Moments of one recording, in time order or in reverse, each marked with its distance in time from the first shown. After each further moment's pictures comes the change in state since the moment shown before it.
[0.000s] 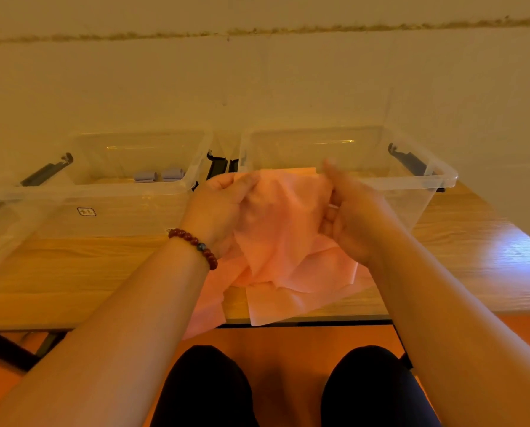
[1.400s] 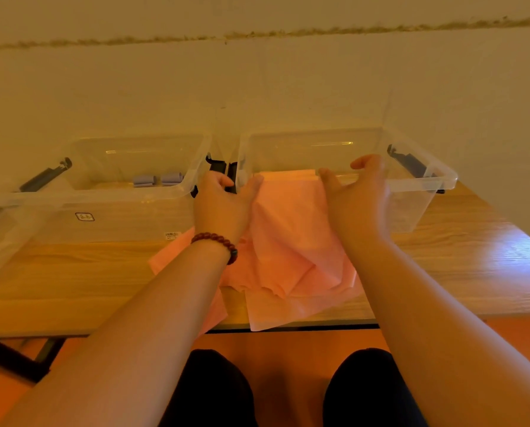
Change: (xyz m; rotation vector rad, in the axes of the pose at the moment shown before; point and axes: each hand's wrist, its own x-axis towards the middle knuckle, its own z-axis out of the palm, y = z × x) left_hand 0.022 -0.016 0.010 0.515 0.371 0.184; right_hand 0.018 0.006 -0.005 -0.643 0.511 -0.478
